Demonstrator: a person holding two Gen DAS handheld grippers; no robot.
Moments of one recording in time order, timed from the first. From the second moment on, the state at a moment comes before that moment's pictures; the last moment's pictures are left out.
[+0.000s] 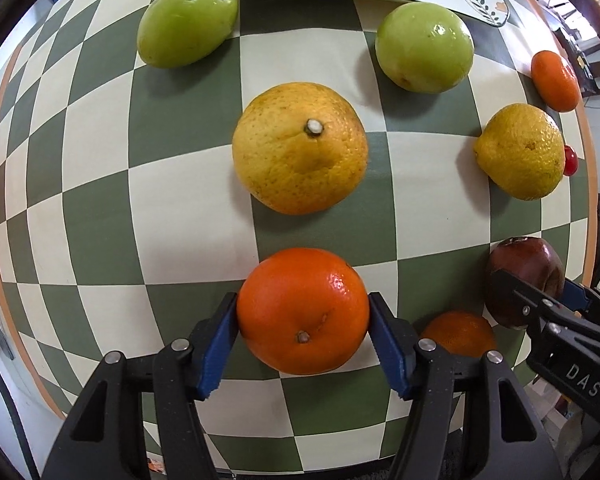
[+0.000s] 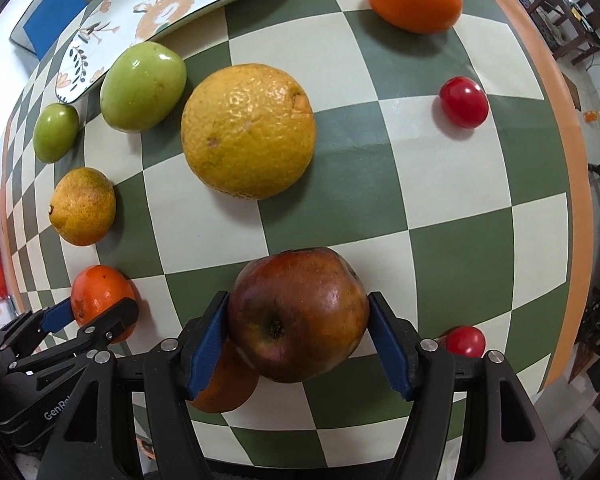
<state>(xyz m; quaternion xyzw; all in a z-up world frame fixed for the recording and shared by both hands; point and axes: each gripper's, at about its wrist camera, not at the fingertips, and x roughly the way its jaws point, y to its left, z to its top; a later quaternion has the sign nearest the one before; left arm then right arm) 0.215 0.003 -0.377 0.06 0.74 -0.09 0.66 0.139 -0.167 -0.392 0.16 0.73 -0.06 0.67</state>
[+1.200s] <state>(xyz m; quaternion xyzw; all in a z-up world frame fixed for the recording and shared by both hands) 0.479 -0.008 -0.340 -0.12 0.75 -0.05 0.65 0.447 -0.159 -0.331 0.05 0.68 0.08 0.73</state>
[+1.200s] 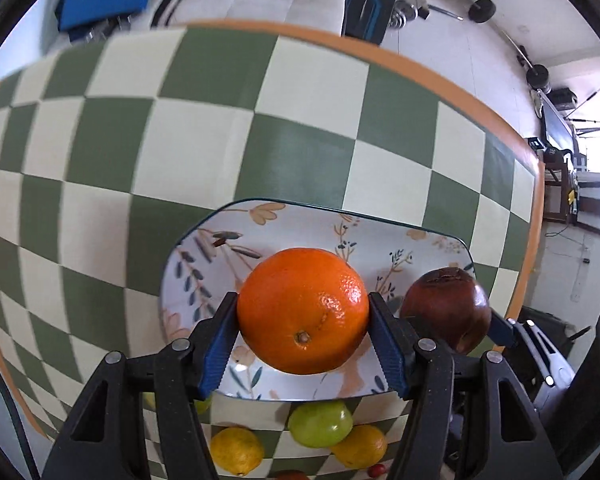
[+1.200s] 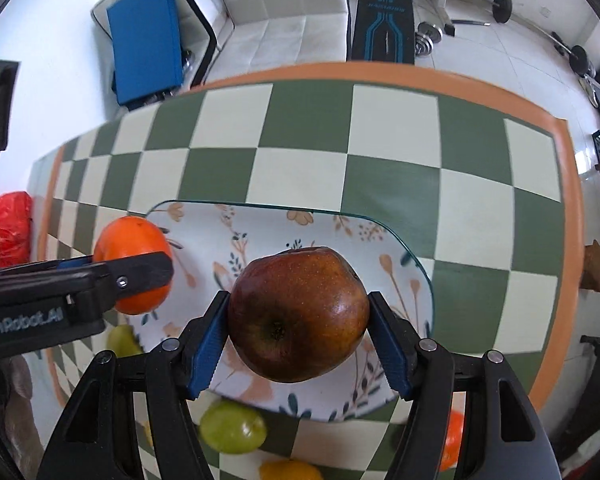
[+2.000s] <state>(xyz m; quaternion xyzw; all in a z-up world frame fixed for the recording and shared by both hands) 0.464 -0.007 -0.305 -0.03 0.70 -0.02 0.71 0.431 -0.178 -0.327 0.07 0.69 0.04 0.72</state>
